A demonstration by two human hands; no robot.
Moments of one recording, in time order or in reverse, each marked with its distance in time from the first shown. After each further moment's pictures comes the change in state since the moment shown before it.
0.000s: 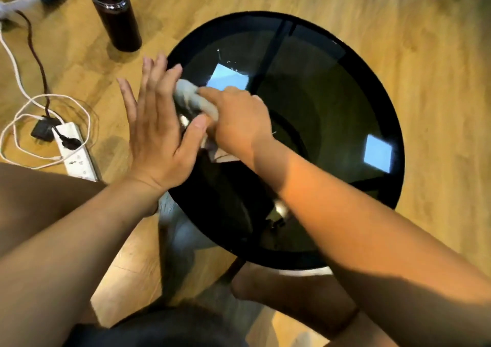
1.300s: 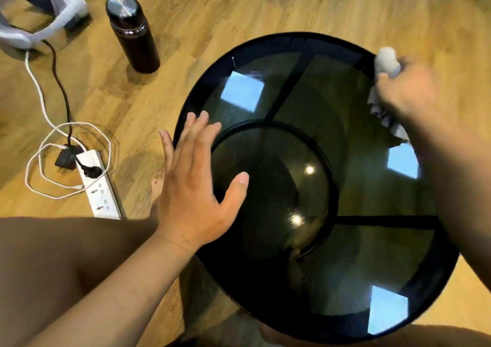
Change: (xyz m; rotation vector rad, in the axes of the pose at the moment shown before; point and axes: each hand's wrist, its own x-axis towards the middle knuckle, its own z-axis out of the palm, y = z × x) left_hand 0.006 -0.004 0.007 -0.103 -0.132 -0.090; right_hand 0.071 0.221 -0.044 0.082 0.276 0.718
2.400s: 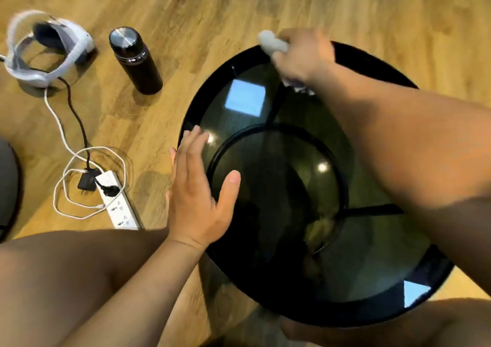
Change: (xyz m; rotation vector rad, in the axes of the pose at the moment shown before) left_hand -0.001 -0.003 0.002 -0.087 0.058 -0.013; right_hand -0.011 -0.131 0.029 -0.030 -0.112 -0.366
